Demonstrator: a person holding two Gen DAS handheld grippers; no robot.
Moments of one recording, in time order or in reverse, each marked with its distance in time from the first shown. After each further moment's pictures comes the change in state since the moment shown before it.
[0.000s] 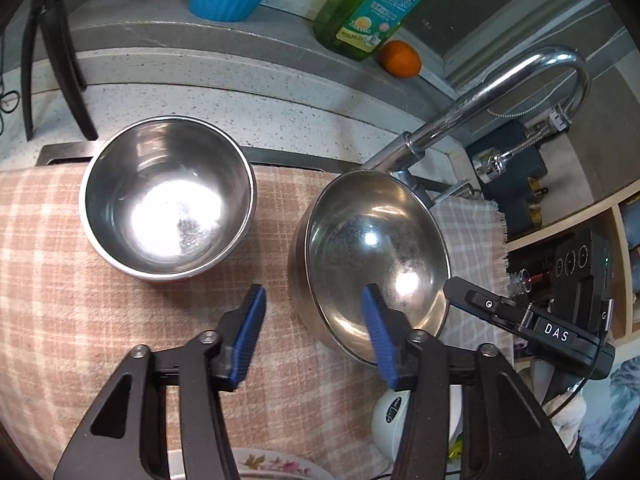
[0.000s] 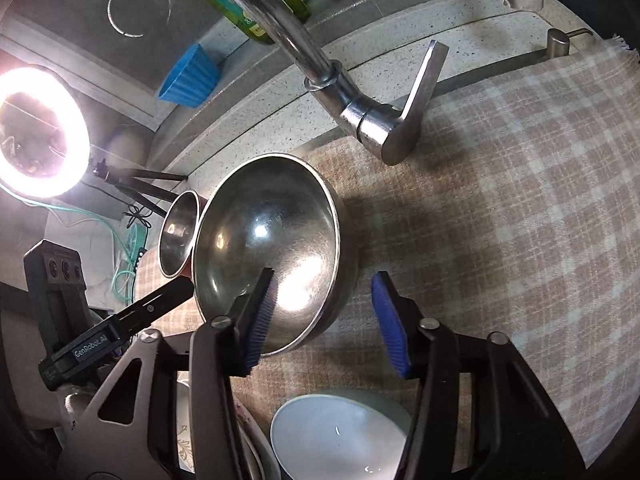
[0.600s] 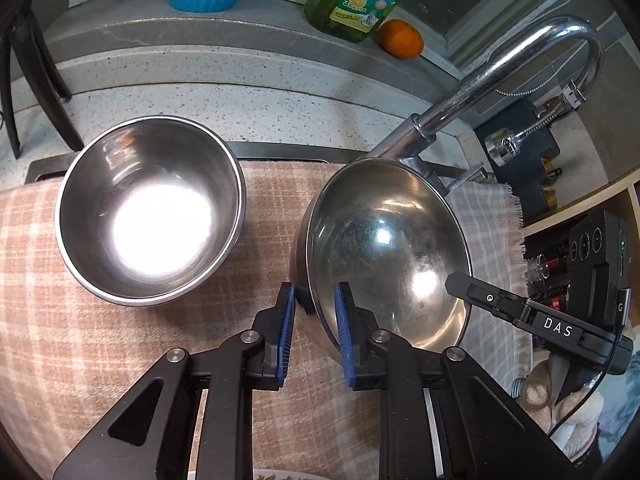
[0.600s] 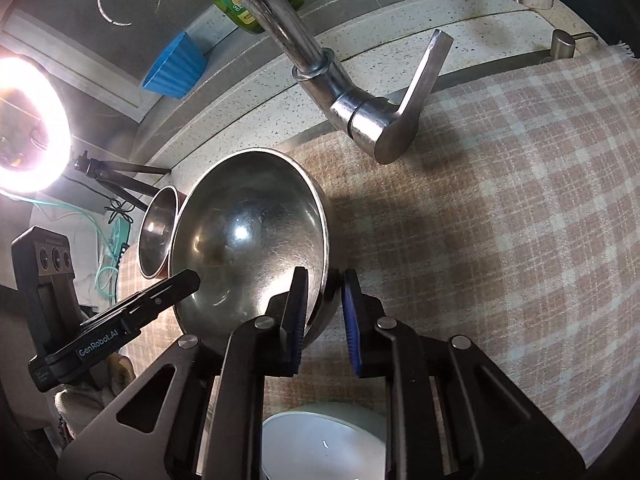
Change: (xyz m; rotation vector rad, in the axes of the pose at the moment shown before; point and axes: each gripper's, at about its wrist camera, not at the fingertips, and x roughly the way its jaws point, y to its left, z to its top) left arm 0.020 -0.004 0.004 0.052 0.030 0.038; right arm 0.016 -0.001 0.006 -0.017 0.021 -0.056
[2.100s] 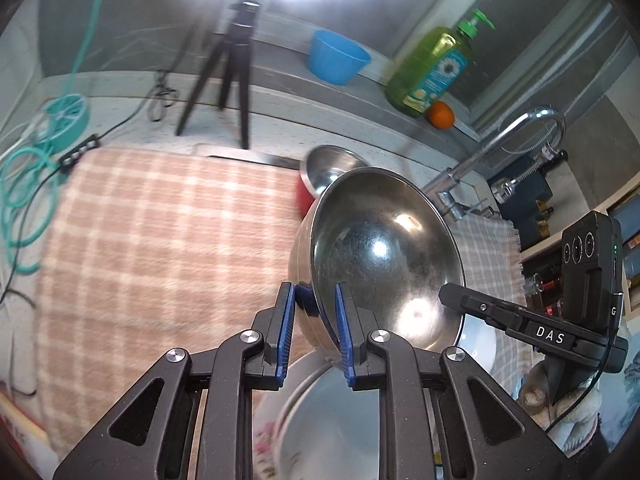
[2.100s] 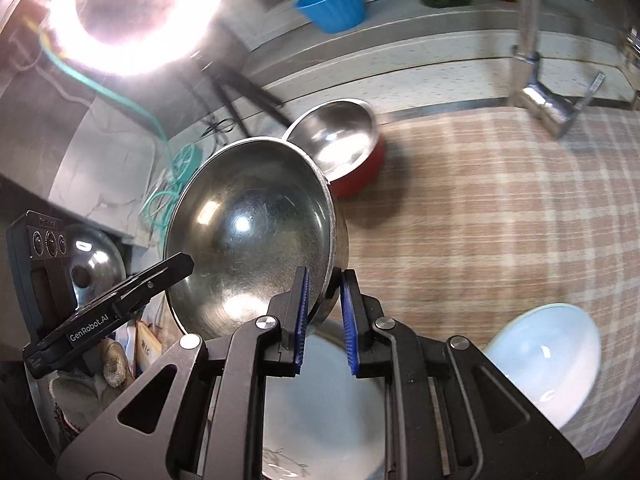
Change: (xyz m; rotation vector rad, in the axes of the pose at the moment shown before) left arm -0.146 0.098 -0.090 -0.115 -0.203 0.060; right arm 0.001 0.163 -0.087 -0.246 0.033 0.090
